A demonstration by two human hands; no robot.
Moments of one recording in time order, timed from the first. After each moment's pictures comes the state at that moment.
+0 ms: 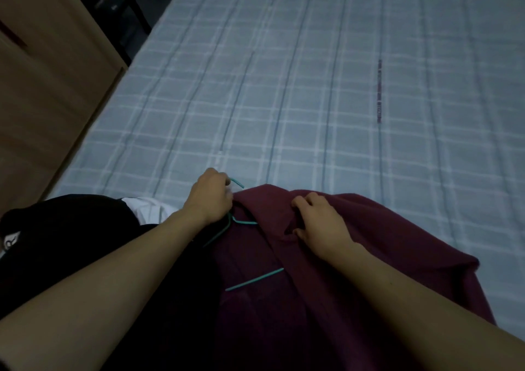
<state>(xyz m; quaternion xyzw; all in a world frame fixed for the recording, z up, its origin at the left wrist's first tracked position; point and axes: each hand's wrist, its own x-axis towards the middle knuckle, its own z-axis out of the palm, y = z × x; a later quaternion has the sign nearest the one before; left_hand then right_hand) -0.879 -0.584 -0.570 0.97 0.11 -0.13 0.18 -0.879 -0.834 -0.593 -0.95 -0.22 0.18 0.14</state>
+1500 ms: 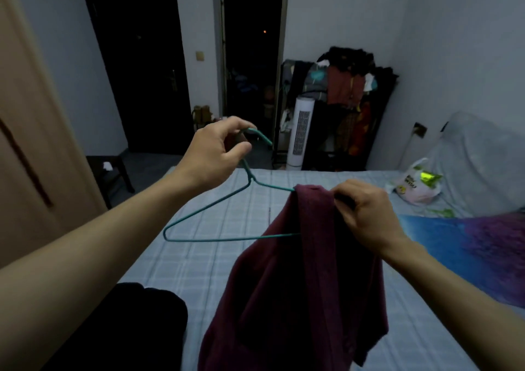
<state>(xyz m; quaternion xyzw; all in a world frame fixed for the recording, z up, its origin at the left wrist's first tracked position) -1.106 -0.782 0.045 0.86 -0.19 0.25 0.41 -1.121 -1.072 -0.025 -0.90 -0.23 -0.29 0.22</state>
